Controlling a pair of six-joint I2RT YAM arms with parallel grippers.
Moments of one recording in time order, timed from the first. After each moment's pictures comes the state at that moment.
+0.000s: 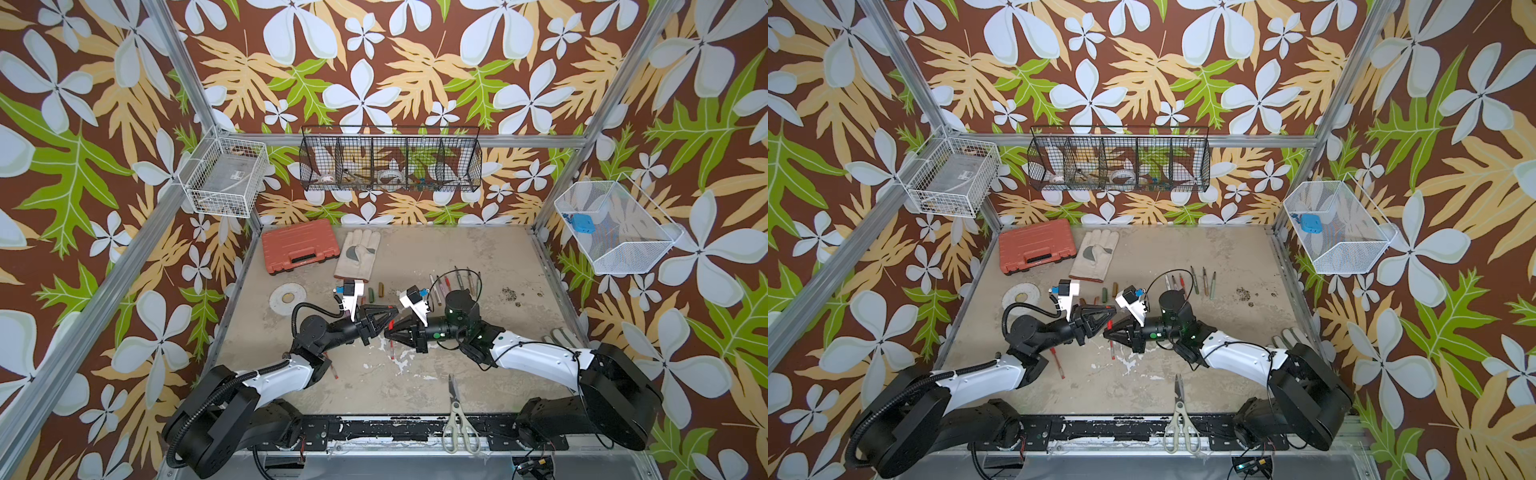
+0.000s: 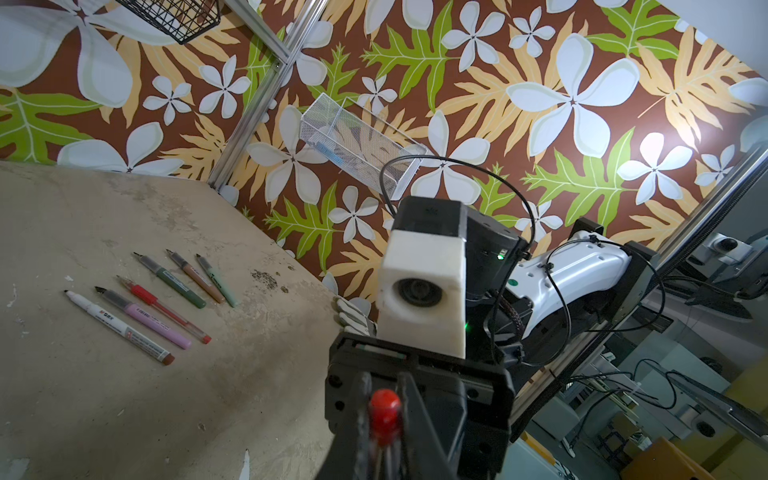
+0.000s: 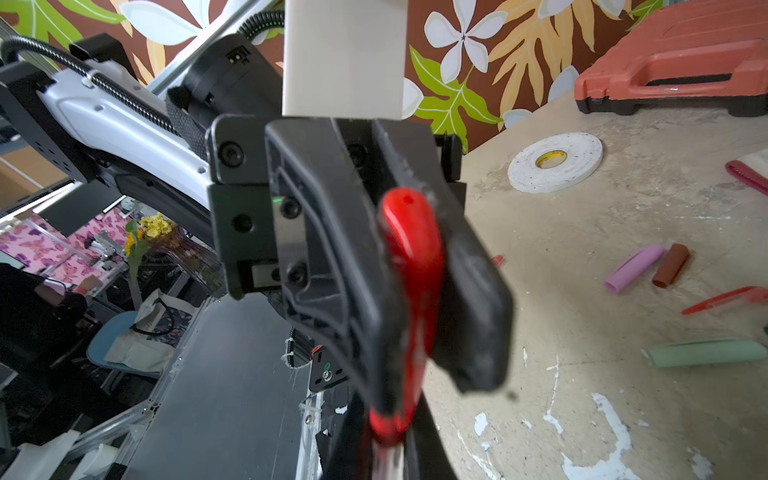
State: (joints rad) left arm -0.56 1.23 0.31 1.20 0.63 -0.80; right arm 0.76 1.39 0.66 0.50 -0.80 0.36
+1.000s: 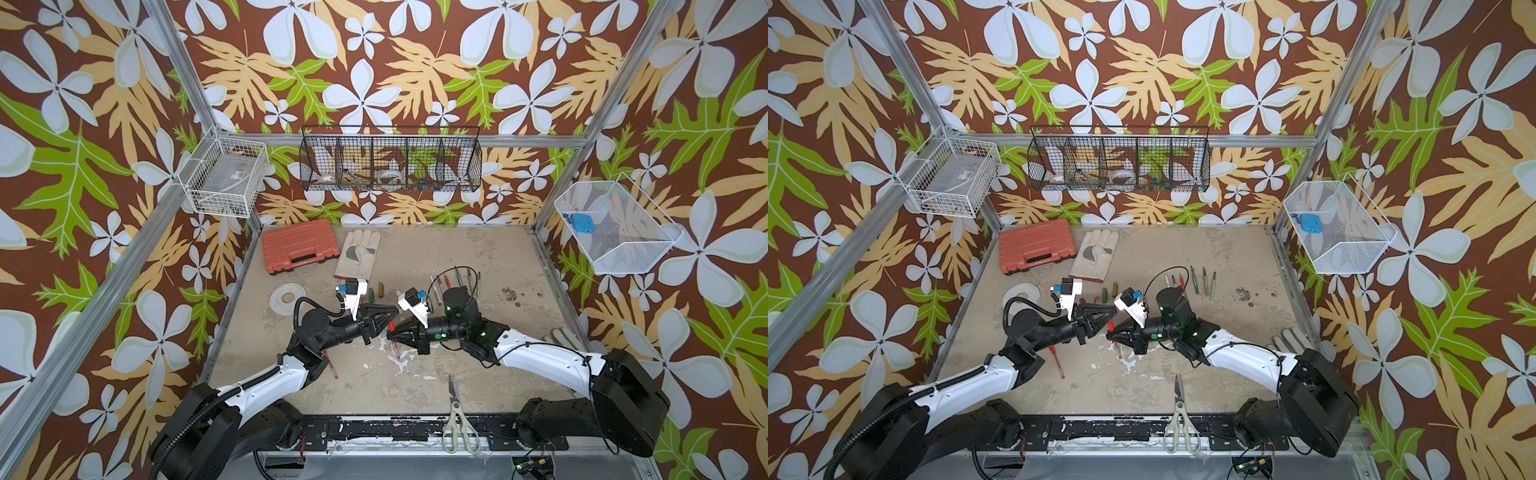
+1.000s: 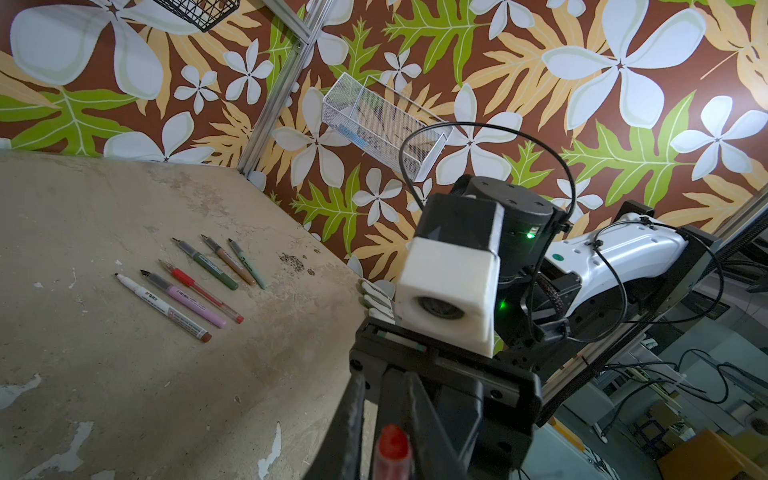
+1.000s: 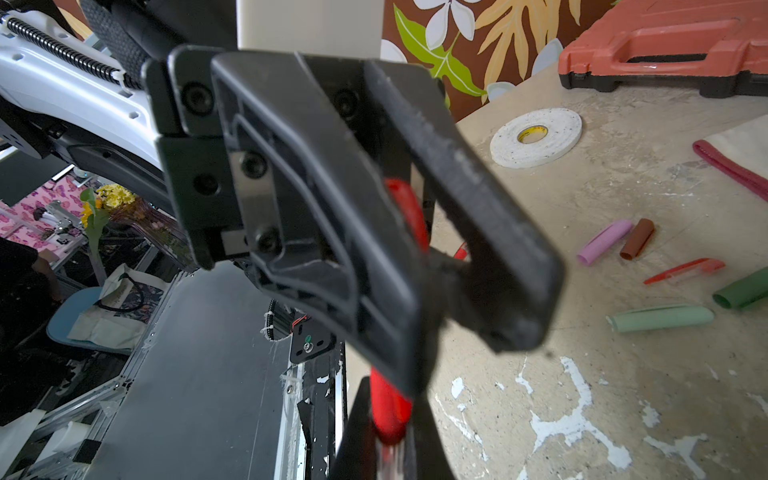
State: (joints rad) left arm -0.56 1.12 0.36 0.90 0.61 -0.67; right arm 0.76 1.35 0.71 0.27 -0.77 0.22
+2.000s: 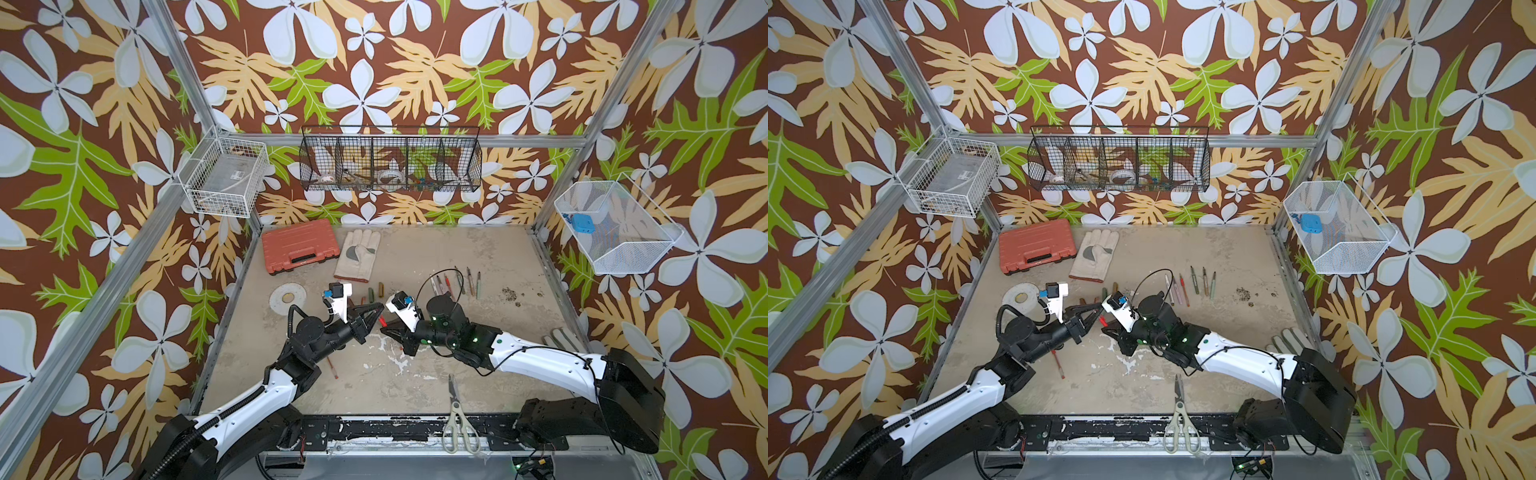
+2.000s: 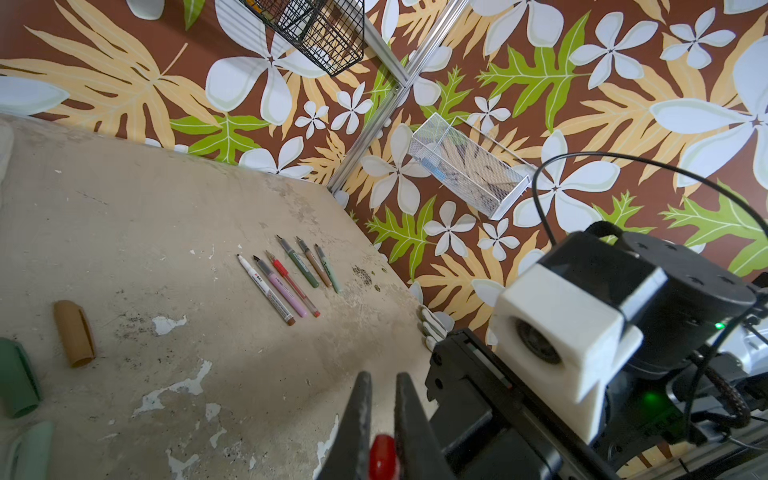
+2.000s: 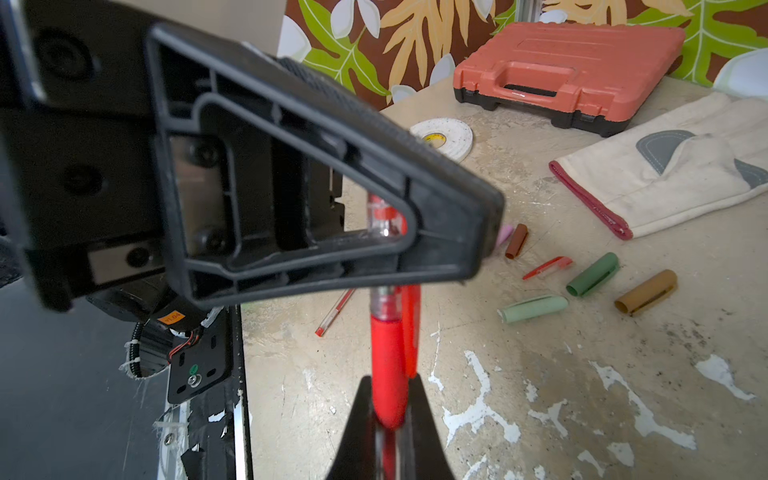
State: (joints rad) left arm -0.56 0.93 0.30 0.67 0.32 -0.67; right arm 0.90 1.36 0.78 0.13 -0.32 0.10
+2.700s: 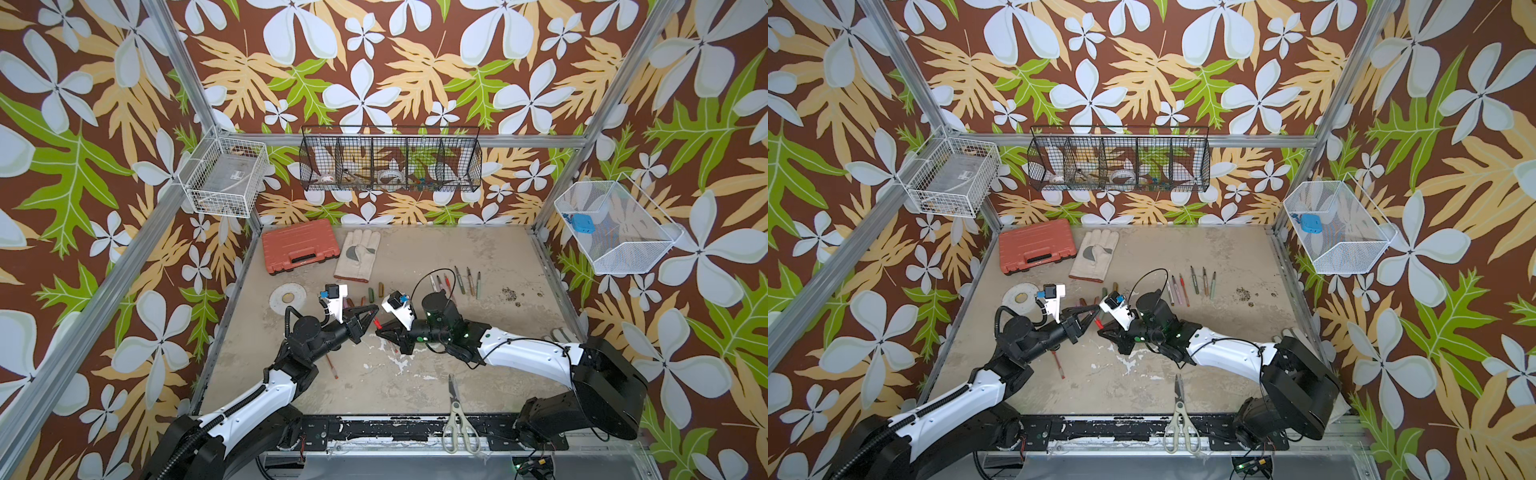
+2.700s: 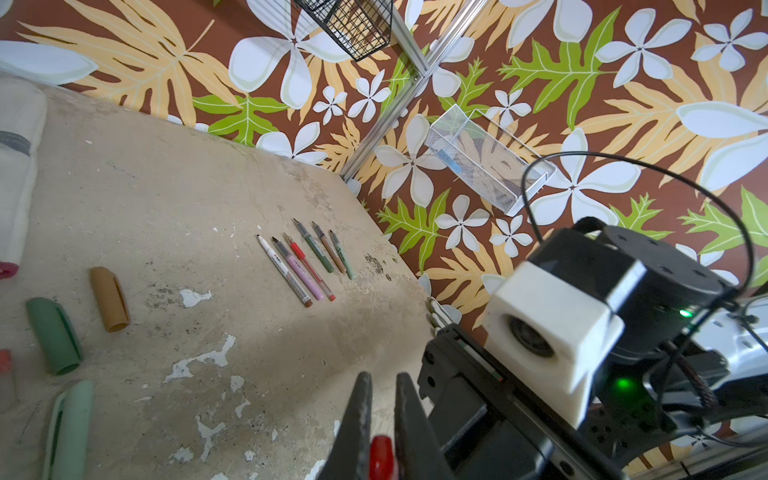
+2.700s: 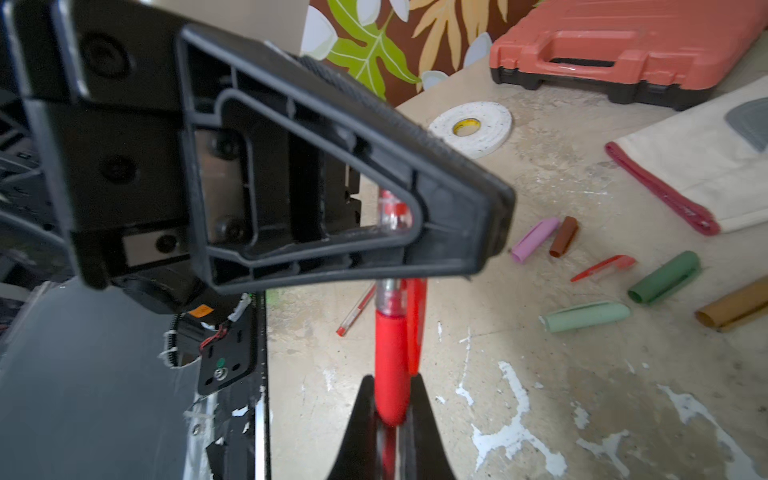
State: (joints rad) left arm -0.48 0.95 0.27 0.69 0.37 -0.70; right arm 0.89 1.46 0.79 0.19 -0.41 0.12
